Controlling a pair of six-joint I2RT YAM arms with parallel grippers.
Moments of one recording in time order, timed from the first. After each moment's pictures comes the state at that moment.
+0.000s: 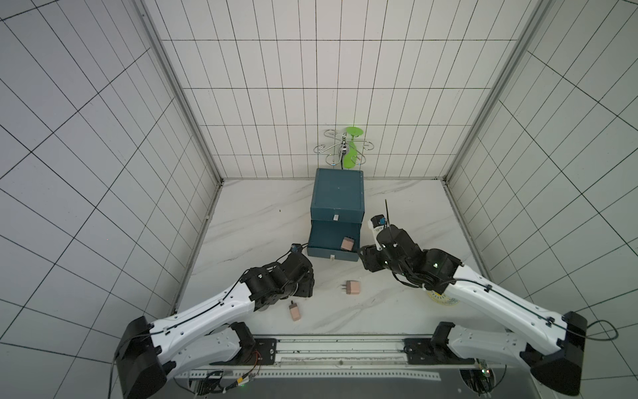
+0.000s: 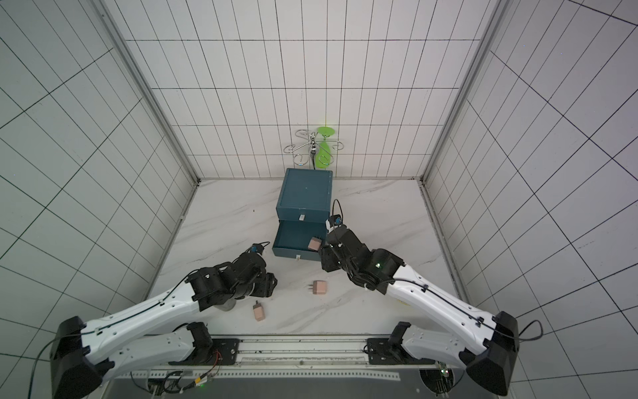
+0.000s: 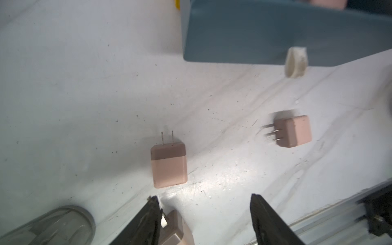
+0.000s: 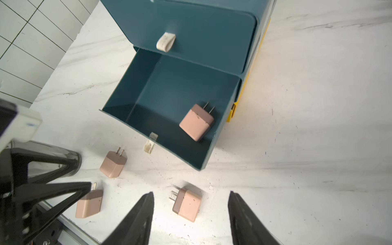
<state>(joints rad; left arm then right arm) -0.89 1.08 0.74 -0.76 -0.15 -0.73 0.99 1.05 0.96 -0.66 0.22 0.48</state>
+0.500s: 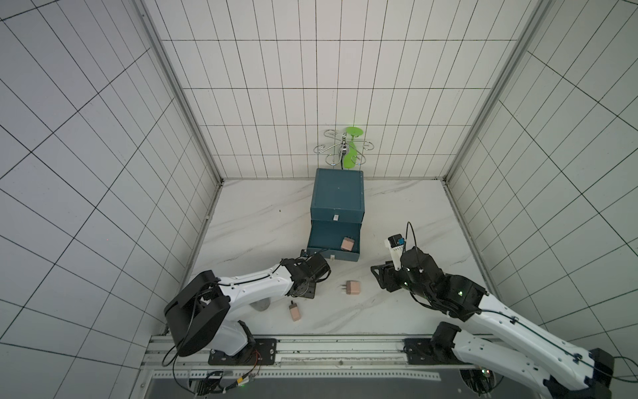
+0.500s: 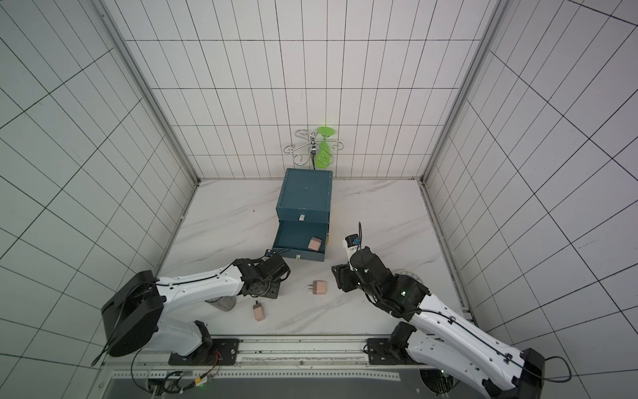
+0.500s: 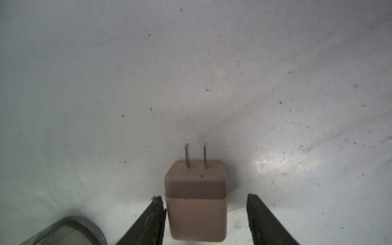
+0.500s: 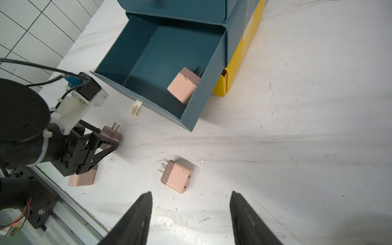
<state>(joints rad) -0.89 1.47 0.77 -0.72 -0.25 -0.73 0.96 0.79 0.71 -0.62 0.16 0.45</state>
